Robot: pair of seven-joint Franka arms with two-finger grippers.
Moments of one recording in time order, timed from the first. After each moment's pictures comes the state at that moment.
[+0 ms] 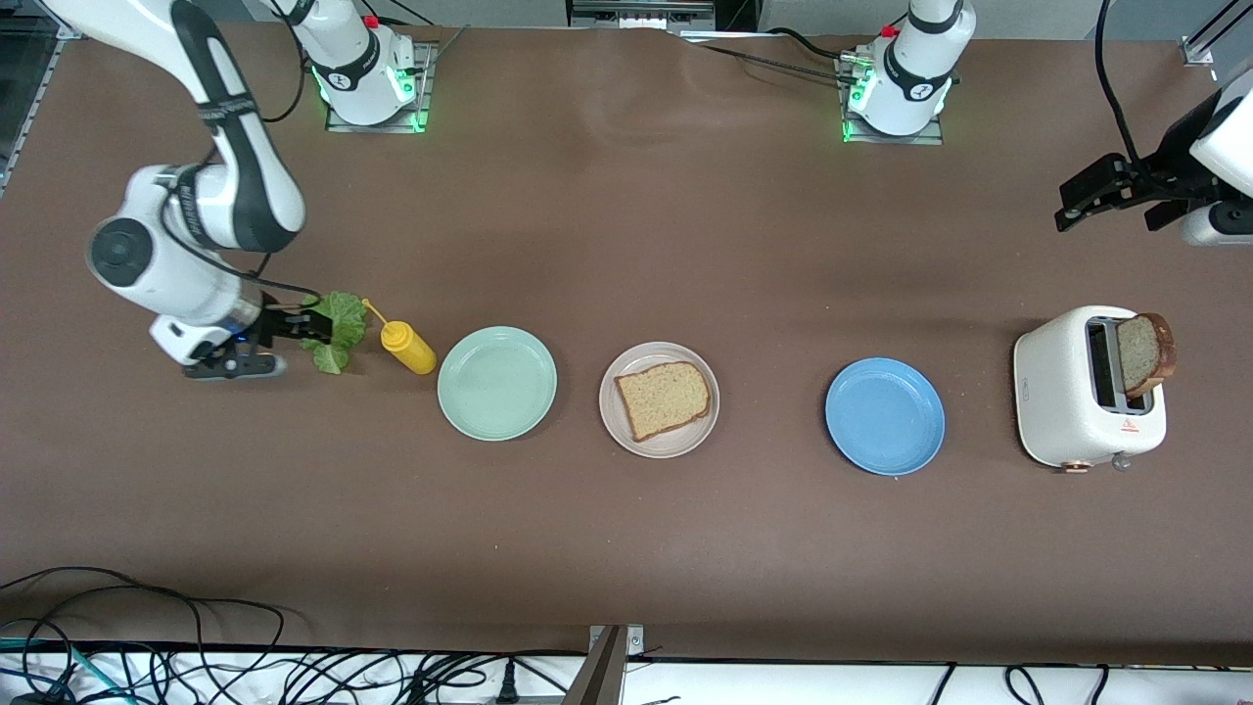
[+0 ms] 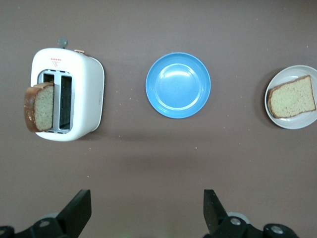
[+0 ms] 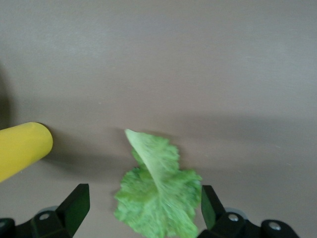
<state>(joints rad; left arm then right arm) -0.04 0.03 -0.01 -1.47 -0.01 1.42 -0.09 0.09 0.30 -0.05 -2.13 0.01 2.39 -0.06</state>
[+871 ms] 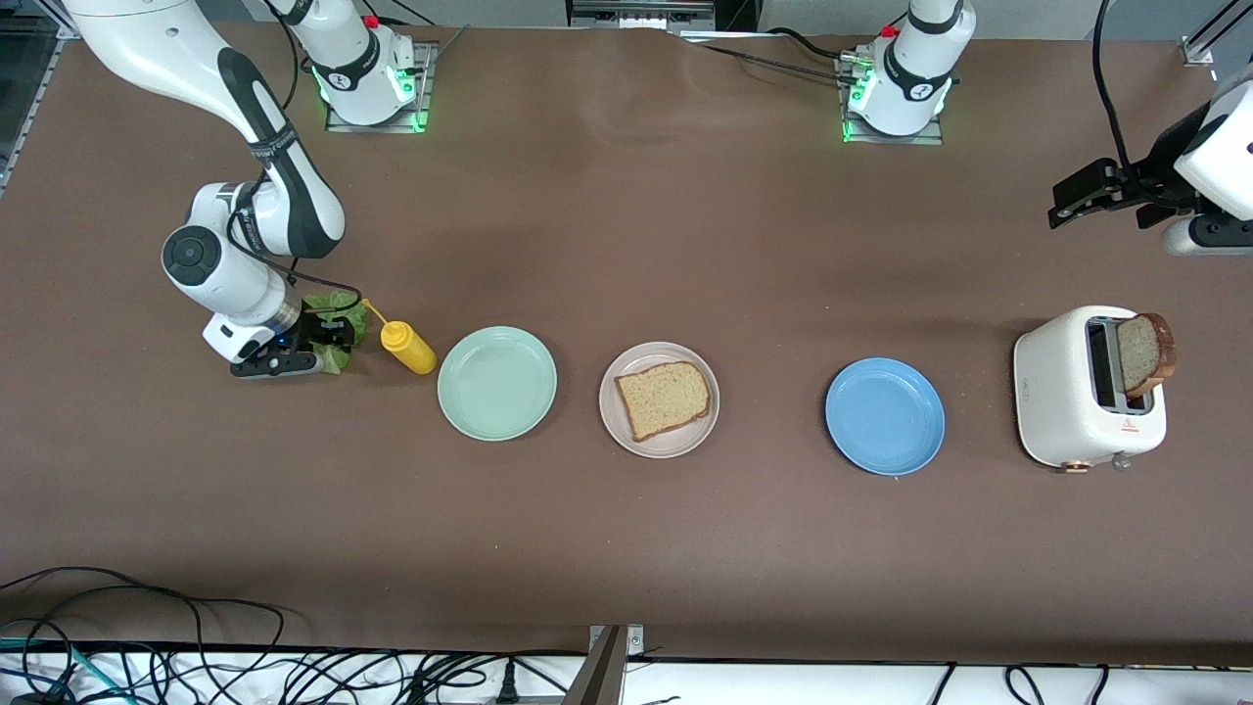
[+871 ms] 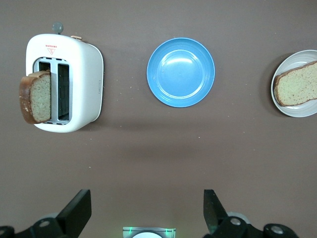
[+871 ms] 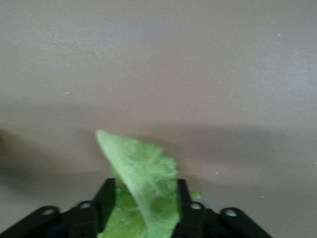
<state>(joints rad) -0.02 0.05 -0.02 -1.47 -0.01 1.39 -0.07 0.09 0.38 -0.07 -2.25 0.00 2.64 -0.09</state>
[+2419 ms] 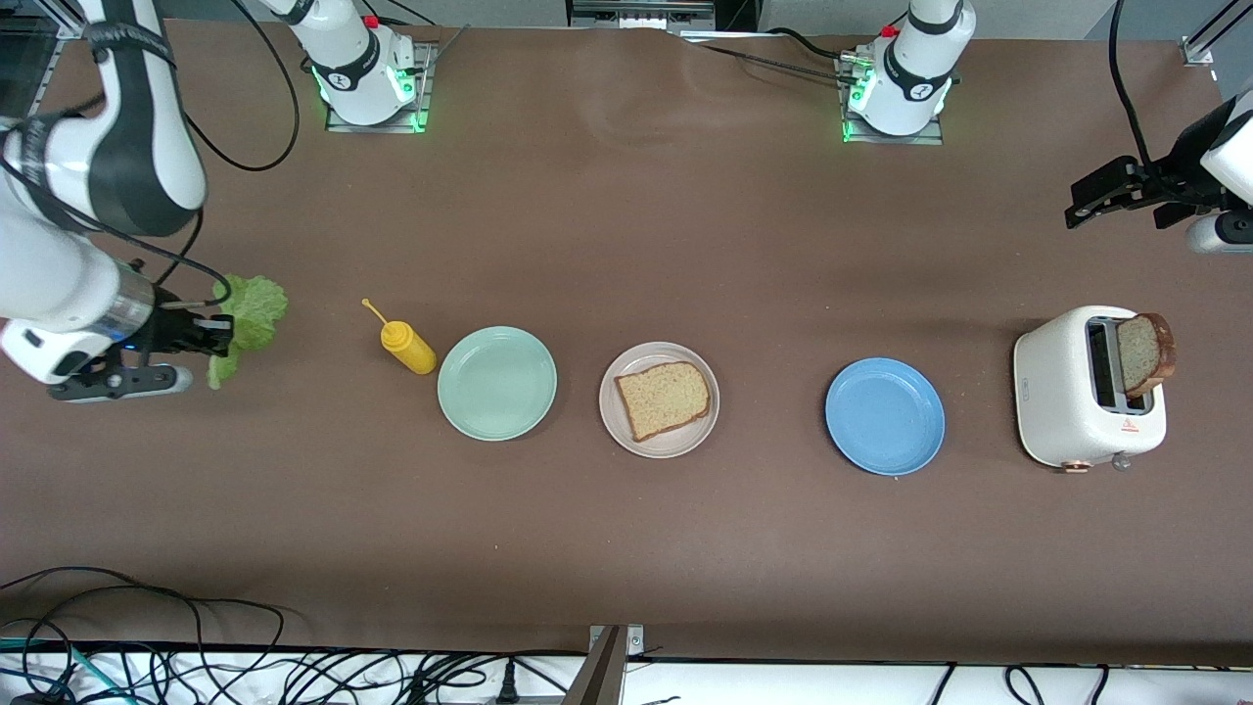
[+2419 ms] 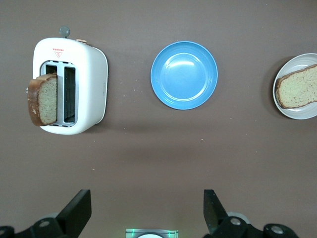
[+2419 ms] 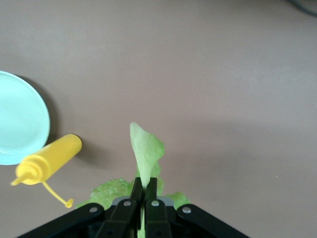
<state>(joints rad) 0.00 0.05 -0.02 -1.46 -0.01 1.39 -0.05 0.09 0.26 -0.08 -1.62 -0.03 1.85 -0.11</state>
